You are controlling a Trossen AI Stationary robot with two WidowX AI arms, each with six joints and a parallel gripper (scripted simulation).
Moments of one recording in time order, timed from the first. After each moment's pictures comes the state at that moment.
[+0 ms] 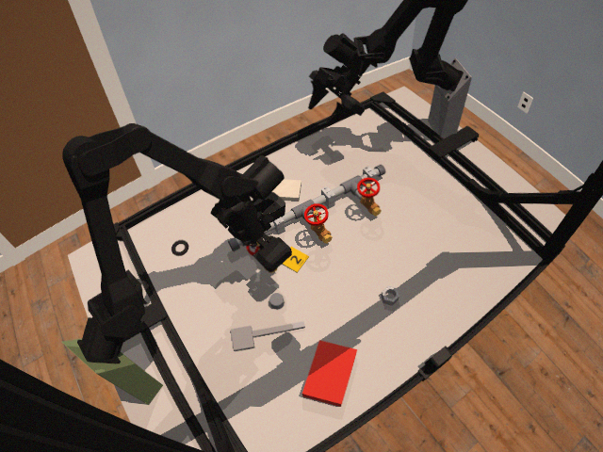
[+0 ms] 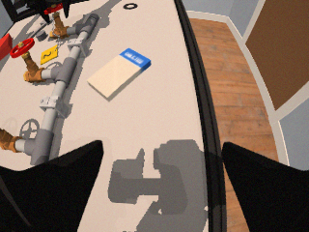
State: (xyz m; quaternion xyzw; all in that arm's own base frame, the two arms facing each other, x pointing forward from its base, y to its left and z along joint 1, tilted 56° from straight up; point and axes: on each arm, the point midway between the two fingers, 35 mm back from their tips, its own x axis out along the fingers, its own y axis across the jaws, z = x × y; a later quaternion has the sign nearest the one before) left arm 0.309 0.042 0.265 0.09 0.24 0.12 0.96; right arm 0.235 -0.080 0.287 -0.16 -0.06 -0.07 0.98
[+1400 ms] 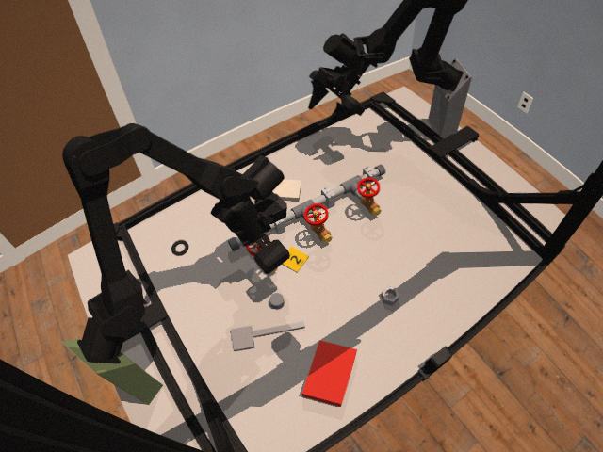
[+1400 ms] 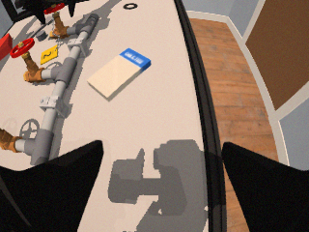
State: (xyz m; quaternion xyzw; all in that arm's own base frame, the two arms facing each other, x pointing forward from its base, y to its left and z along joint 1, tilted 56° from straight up) left arm 0.309 0.041 0.265 0.13 0.24 0.11 0.95; right arm 0.235 -0.080 0.287 -0.16 -0.06 -0.07 0.98
